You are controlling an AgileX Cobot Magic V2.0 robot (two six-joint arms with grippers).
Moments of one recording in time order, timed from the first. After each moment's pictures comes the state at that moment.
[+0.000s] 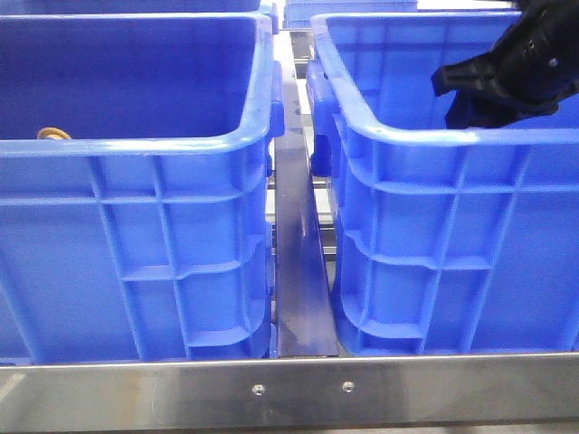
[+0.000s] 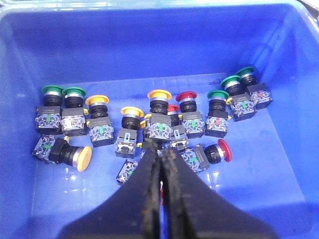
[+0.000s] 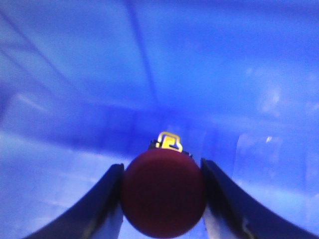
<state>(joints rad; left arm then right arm) -0.06 0.70 -0.87 -0.10 0.75 0.07 0.13 1.74 -1.11 0.66 0.11 -0.66</state>
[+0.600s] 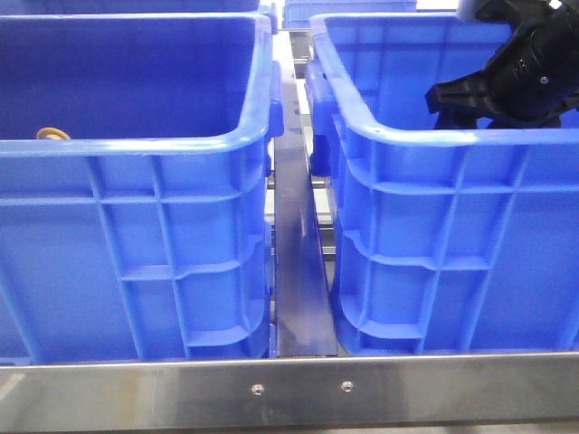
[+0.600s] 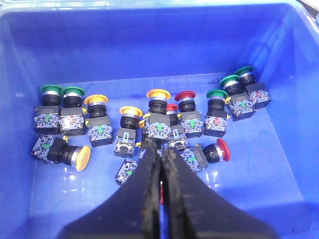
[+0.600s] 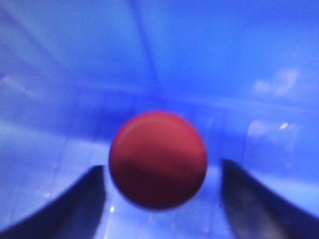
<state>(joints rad) -0.06 0.70 -0.87 -0.10 0.75 0.07 0.13 1.77 -1.12 0.67 0.14 -0.66</state>
